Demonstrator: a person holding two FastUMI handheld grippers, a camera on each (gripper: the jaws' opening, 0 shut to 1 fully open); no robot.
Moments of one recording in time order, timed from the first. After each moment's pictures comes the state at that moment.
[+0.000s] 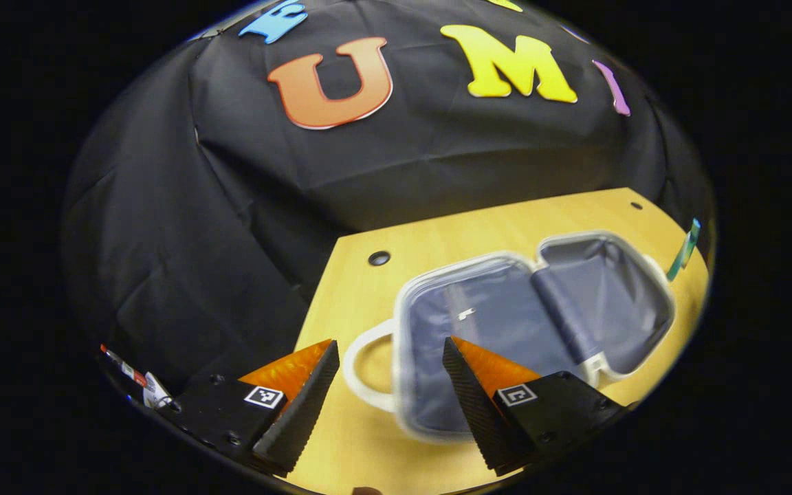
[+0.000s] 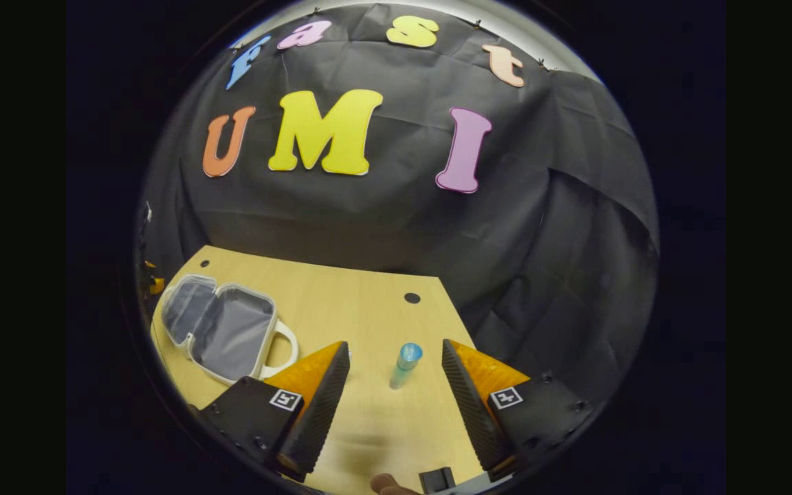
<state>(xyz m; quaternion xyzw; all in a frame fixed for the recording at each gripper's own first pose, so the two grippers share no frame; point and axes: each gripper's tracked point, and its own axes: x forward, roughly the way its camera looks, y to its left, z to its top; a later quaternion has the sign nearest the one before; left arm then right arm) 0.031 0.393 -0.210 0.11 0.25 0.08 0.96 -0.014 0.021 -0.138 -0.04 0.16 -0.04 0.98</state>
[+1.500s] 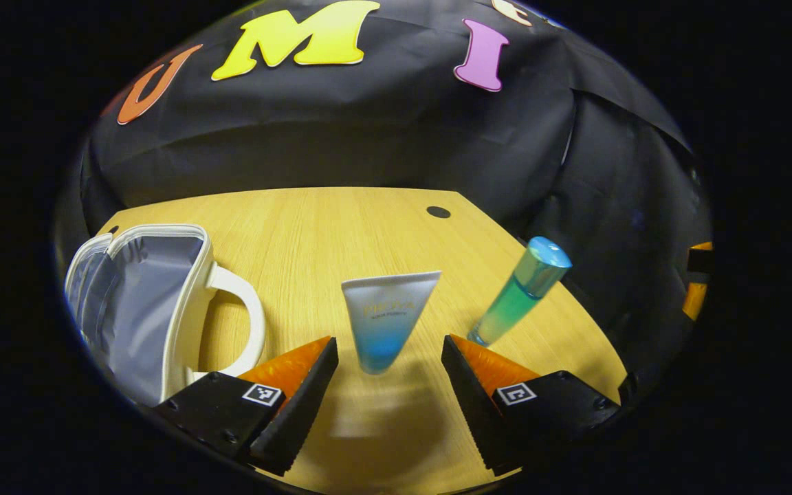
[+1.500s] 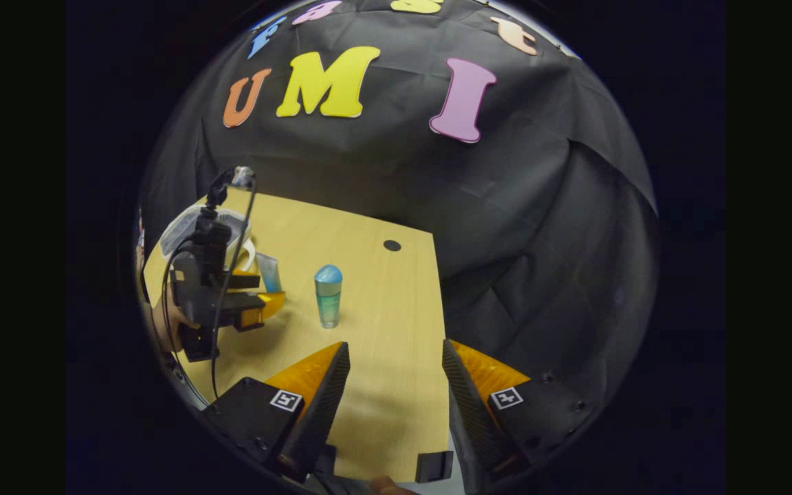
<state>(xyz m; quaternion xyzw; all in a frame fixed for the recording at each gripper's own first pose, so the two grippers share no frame) 0.107 -0.159 -0.339 -0.01 0.26 -0.11 0.96 -0.018 -0.143 -0.238 -0.11 0.26 0.03 0.96</state>
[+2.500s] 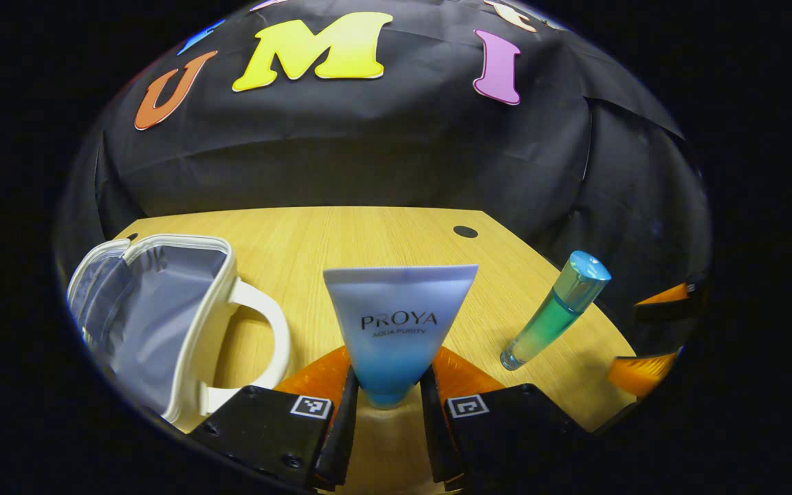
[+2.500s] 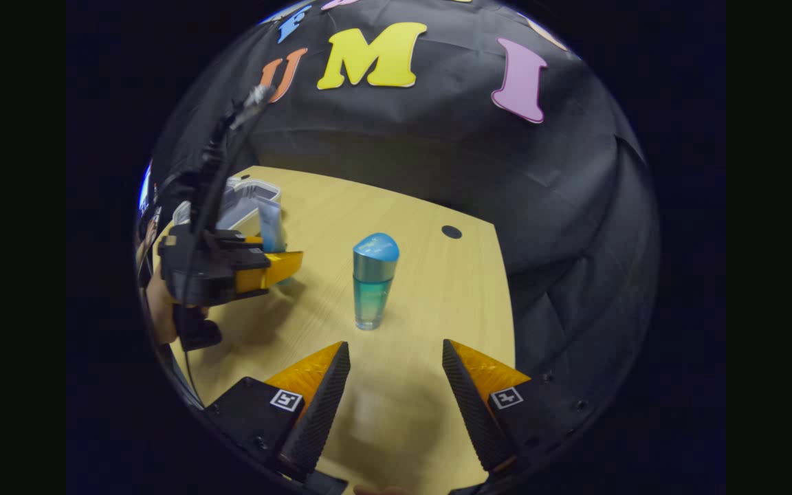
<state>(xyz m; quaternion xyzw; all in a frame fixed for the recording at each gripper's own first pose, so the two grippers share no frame) 0.117 -0.137 -0.327 -0.01 0.22 -0.07 0.97 0.067 -0.067 -0.336 -0.12 0.27 0.14 0.95</state>
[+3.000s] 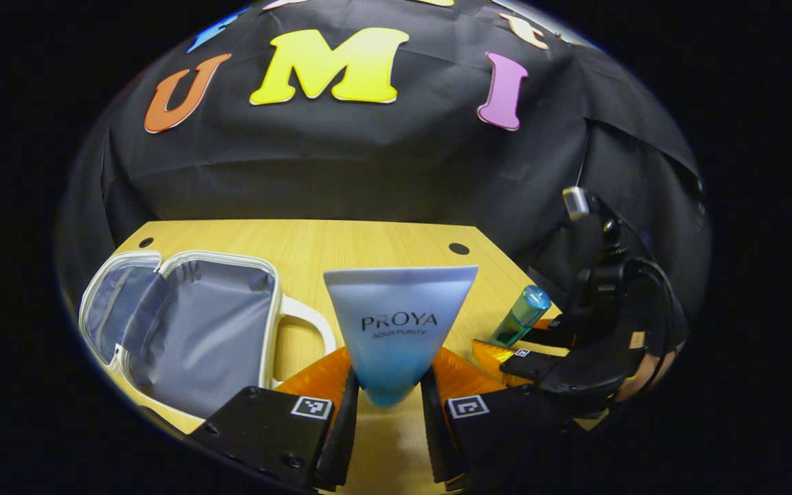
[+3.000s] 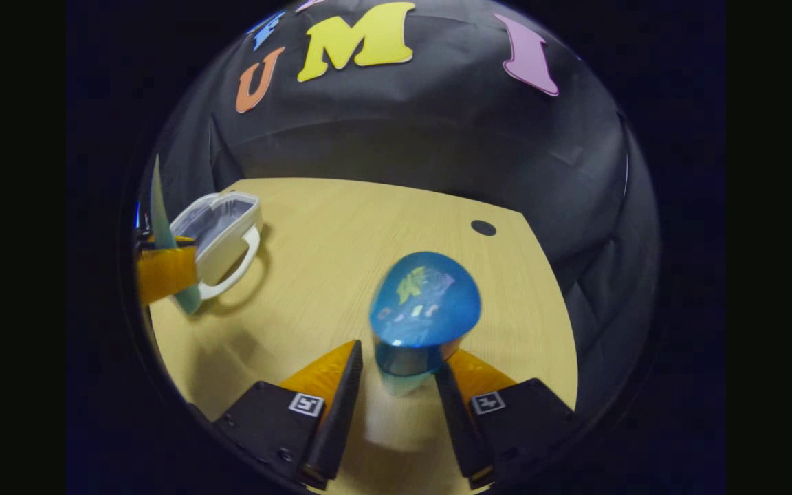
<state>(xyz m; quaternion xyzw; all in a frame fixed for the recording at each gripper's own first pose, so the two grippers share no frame) 0.068 -0.104 -0.258 -0.04 0.22 -0.08 0.97 0.145 -0.006 -0.372 -0.05 0.28 0.13 0.95</state>
